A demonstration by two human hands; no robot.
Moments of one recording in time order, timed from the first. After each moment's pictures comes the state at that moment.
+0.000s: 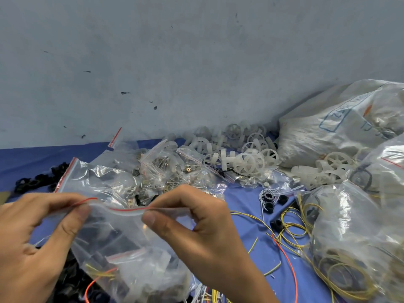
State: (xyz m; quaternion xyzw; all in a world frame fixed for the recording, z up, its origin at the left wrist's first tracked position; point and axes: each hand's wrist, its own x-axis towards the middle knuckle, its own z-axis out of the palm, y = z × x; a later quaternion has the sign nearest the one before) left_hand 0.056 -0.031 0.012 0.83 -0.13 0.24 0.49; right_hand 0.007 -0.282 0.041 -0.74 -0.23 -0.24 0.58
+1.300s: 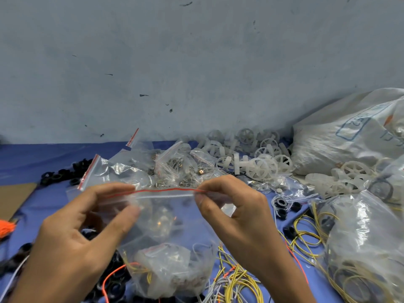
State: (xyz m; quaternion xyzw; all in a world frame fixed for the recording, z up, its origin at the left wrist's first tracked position) left_hand 0.029 -0.070 0.029 0.80 -0.14 0.23 0.53; right_hand 0.009 -0.306 0.048 -0.81 -0.17 -0.28 0.49
